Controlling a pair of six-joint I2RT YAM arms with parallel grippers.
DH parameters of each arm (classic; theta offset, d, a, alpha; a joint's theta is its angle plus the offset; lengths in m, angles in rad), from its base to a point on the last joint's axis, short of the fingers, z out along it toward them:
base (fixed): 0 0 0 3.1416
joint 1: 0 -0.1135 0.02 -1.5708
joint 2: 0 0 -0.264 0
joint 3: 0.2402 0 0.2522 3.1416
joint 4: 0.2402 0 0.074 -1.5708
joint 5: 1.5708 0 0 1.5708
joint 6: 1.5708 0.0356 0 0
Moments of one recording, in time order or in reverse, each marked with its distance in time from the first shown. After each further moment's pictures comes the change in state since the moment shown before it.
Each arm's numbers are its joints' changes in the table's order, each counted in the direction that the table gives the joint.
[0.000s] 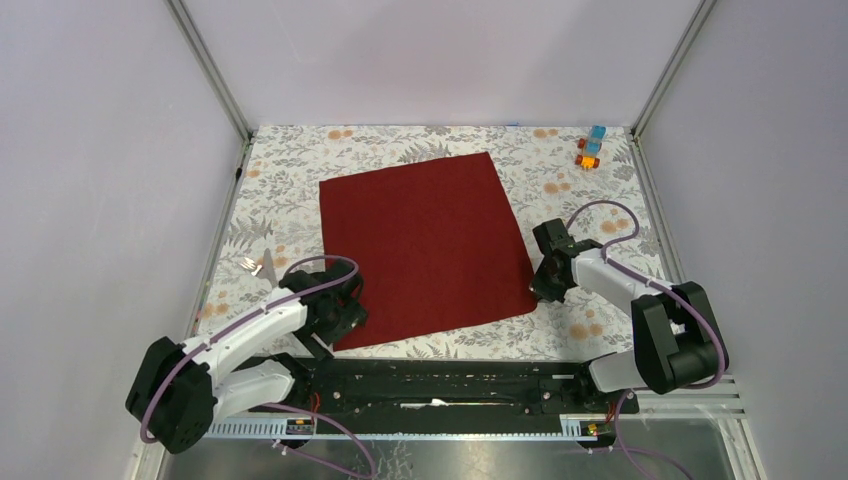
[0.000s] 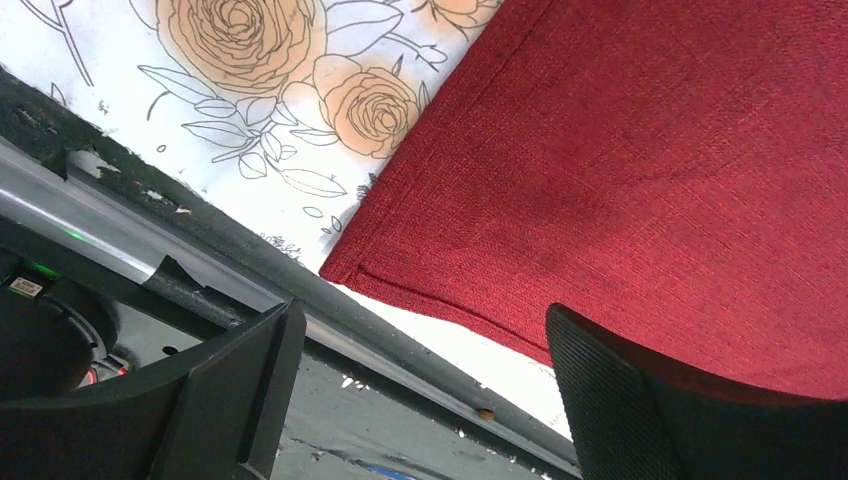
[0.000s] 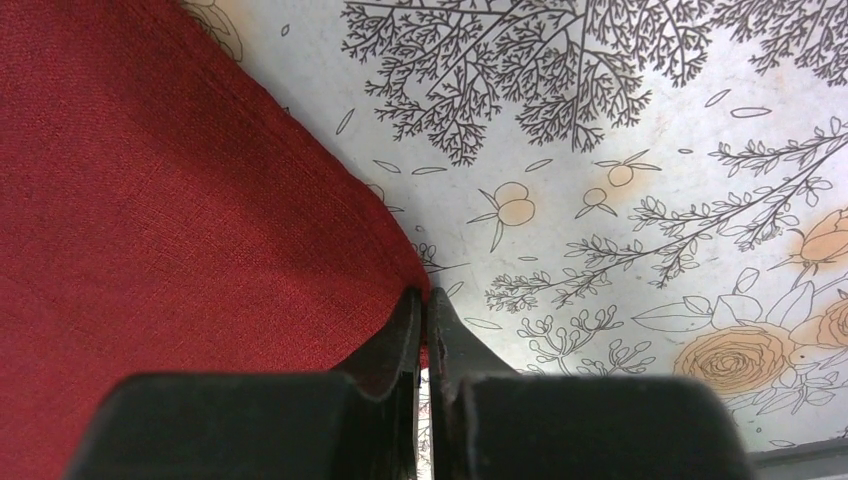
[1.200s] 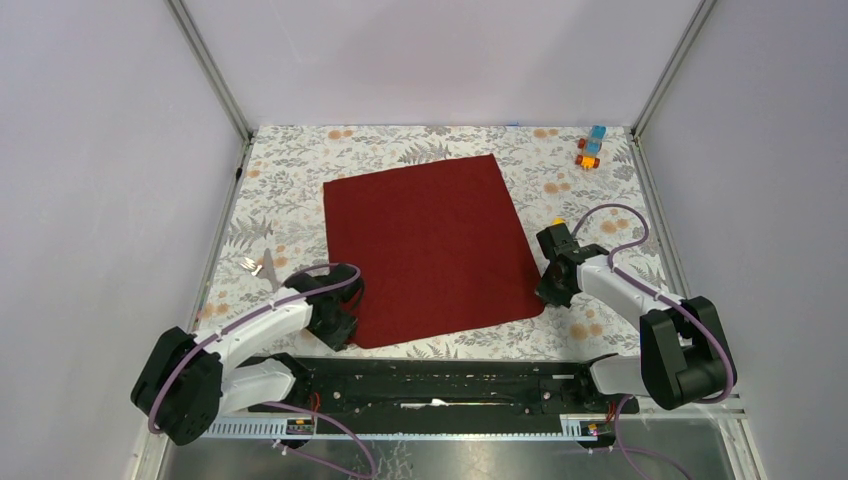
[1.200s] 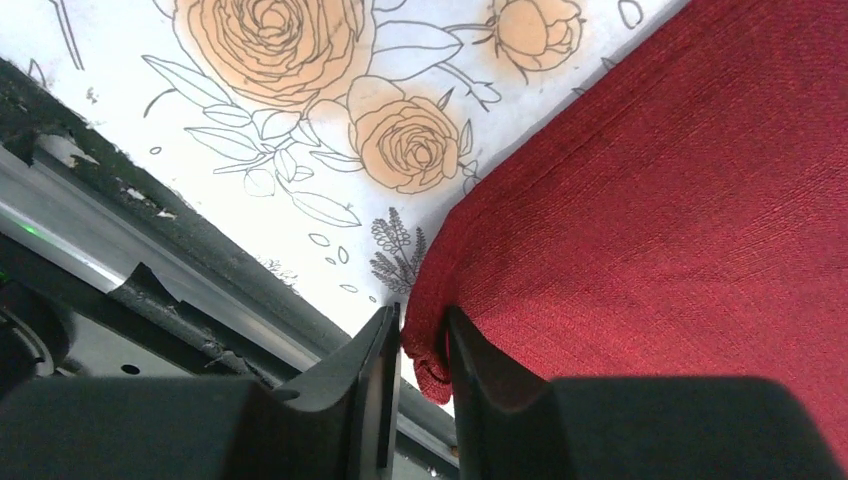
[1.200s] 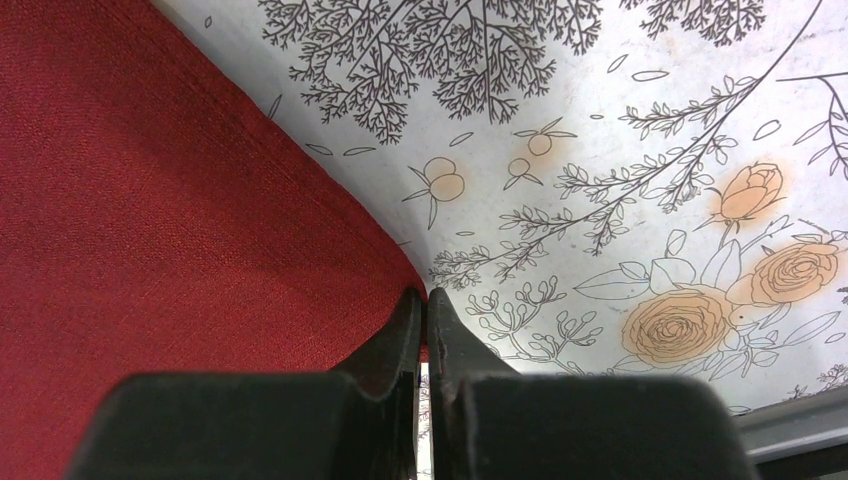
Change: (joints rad) left arm -0.009 -0.074 -0.058 -0.056 -0.005 -0.137; right arm 0.000 0.079 -0.029 0.058 0.063 0.037
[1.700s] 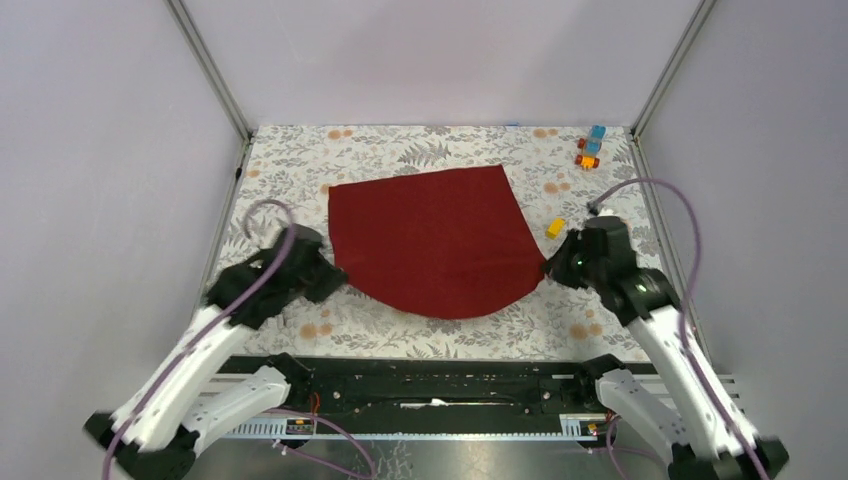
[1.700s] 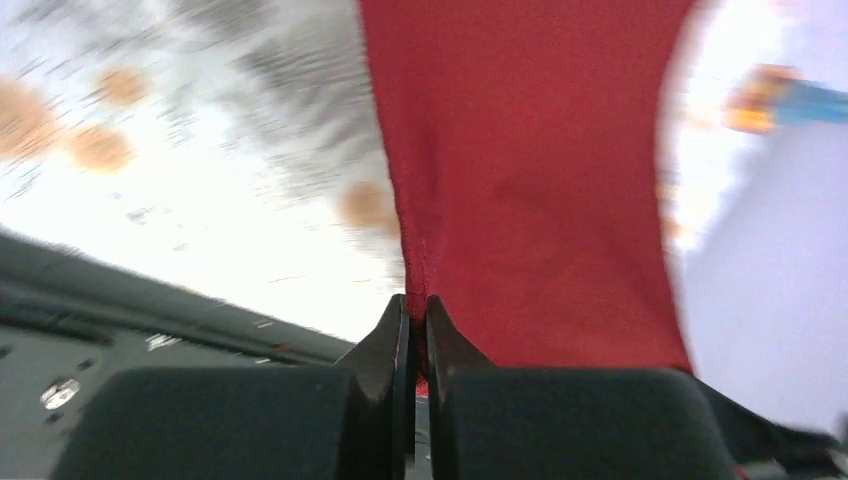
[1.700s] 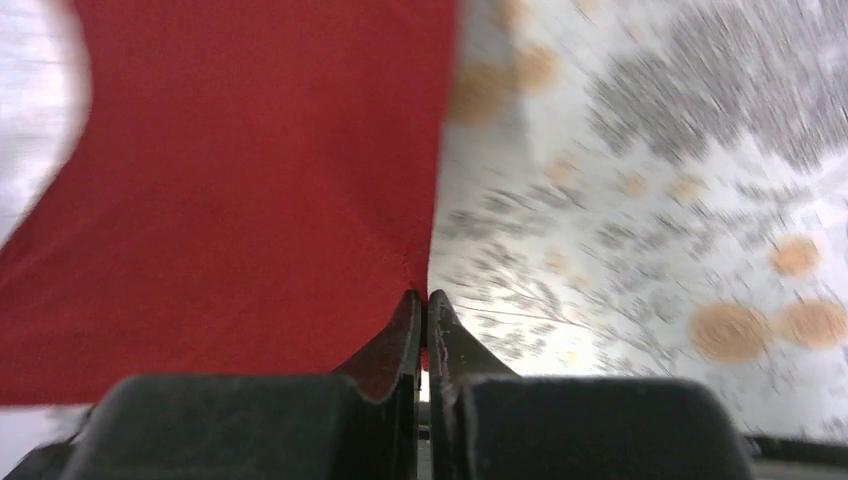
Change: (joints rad) left arm -0.001 0.249 0.396 0.155 -0.073 0.177; right arm 0.000 0.436 0.131 0.138 -0.167 -0.176
